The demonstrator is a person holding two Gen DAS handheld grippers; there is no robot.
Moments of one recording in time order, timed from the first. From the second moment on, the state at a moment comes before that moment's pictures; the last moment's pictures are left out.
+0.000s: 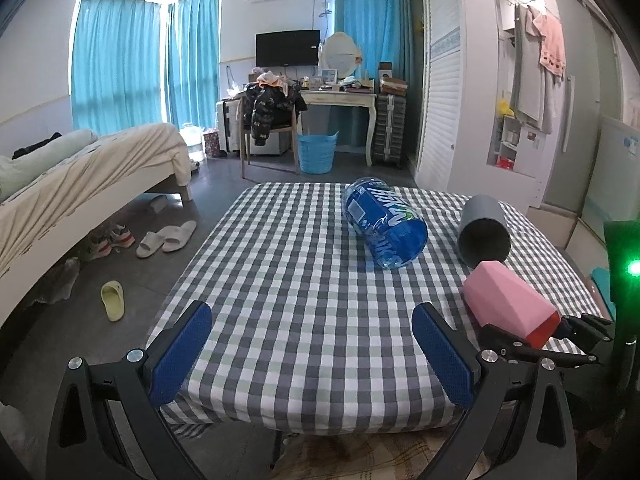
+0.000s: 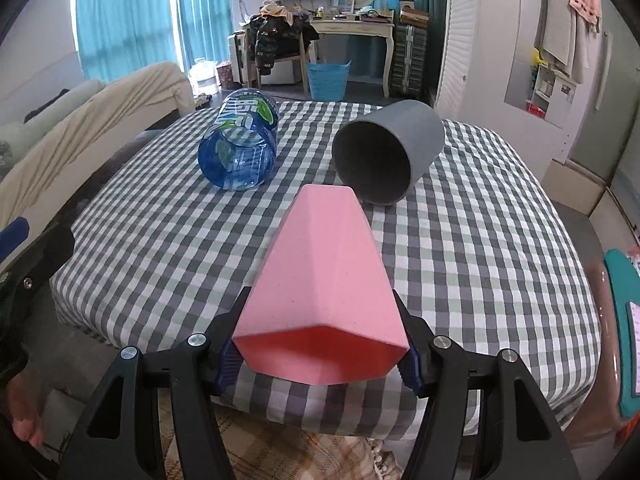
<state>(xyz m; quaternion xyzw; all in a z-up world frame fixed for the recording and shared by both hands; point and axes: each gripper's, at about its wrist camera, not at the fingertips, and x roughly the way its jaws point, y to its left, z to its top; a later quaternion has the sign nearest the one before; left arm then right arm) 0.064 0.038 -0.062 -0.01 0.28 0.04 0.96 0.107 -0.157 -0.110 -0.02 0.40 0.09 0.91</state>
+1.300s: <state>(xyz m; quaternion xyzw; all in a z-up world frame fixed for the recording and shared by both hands) 0.185 -0.118 -0.083 0.04 0.53 -0.08 0.84 0.113 -0.338 -0.063 0.08 0.35 0.03 0.93</state>
